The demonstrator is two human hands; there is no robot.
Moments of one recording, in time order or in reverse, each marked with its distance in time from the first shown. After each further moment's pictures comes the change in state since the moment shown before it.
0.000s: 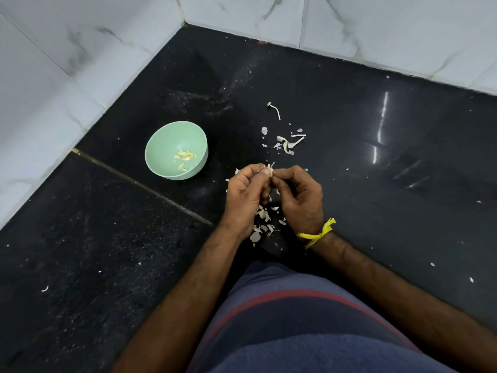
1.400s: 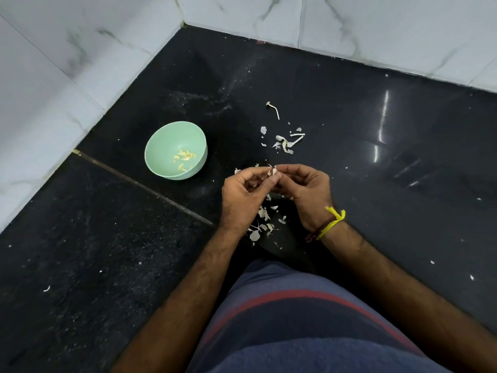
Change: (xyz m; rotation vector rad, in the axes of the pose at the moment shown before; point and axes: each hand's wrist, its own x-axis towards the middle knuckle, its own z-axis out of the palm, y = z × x) left_hand 0.004 -0.011 -0.010 0.233 0.036 0.114; right_hand 0.013 -0.007 -0.014 0.349 -0.024 0.433
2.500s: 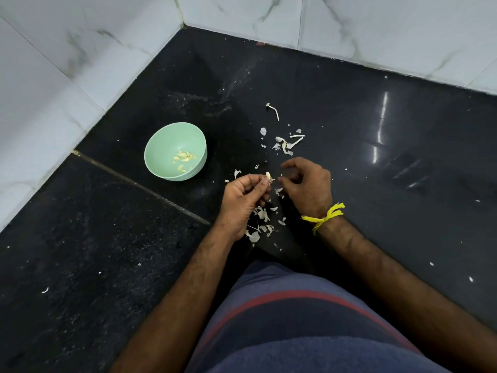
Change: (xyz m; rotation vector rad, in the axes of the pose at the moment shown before) left_hand 0.004 -0.013 -0.005 -0.238 -0.106 -0.223; right_hand 0.020 -0.005 -0.010 -0.954 0.114 -0.239
